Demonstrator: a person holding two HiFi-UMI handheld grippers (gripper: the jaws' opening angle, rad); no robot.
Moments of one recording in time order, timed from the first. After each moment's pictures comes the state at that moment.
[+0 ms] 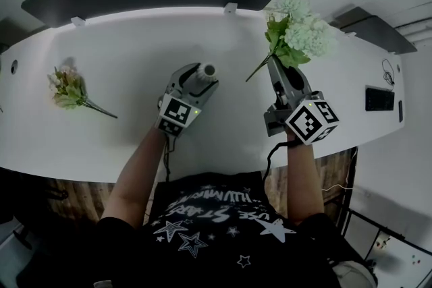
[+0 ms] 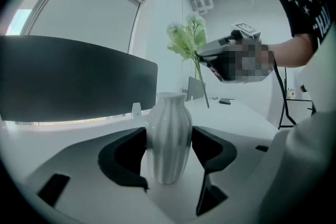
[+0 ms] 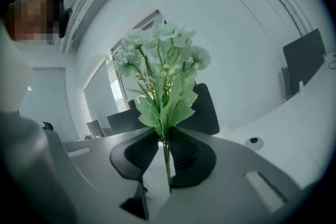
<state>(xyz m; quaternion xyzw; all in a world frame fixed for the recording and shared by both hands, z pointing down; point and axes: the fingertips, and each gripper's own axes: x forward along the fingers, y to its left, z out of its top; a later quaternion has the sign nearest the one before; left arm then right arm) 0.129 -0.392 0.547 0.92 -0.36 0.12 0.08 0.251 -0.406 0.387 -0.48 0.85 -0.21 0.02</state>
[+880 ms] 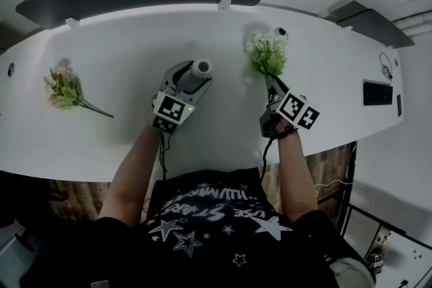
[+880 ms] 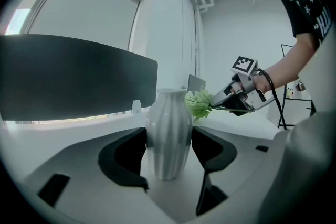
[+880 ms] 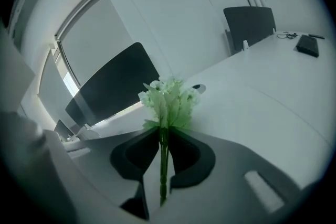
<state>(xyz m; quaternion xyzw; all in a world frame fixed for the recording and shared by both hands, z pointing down) 0.128 -0.390 0.553 0.92 -0.36 0.13 0.08 0.341 -0.383 0.544 -0.60 0.69 -0.40 -0.07</state>
